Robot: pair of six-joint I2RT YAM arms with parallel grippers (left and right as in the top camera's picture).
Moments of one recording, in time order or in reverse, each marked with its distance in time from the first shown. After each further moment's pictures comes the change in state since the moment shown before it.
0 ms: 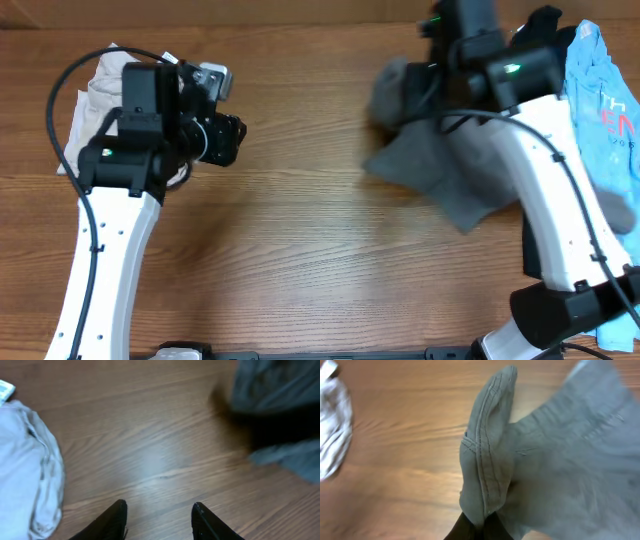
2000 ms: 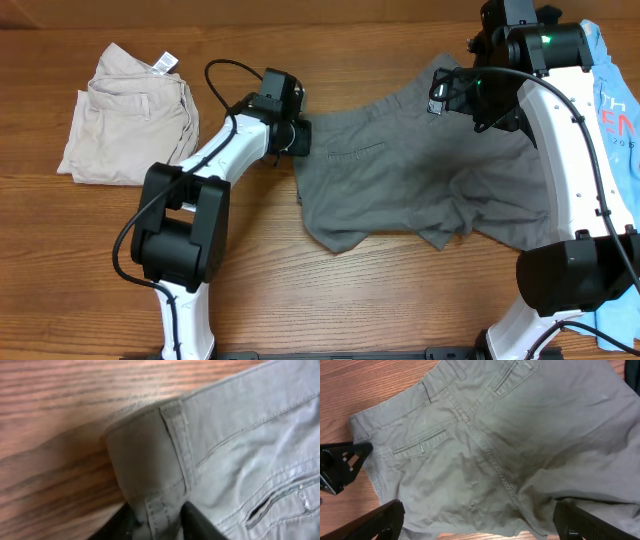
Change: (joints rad) left arm -0.240 0.721 0.042 0.419 -0.121 -0.296; right arm -0.246 0.110 0.000 -0.151 -0.073 0.003
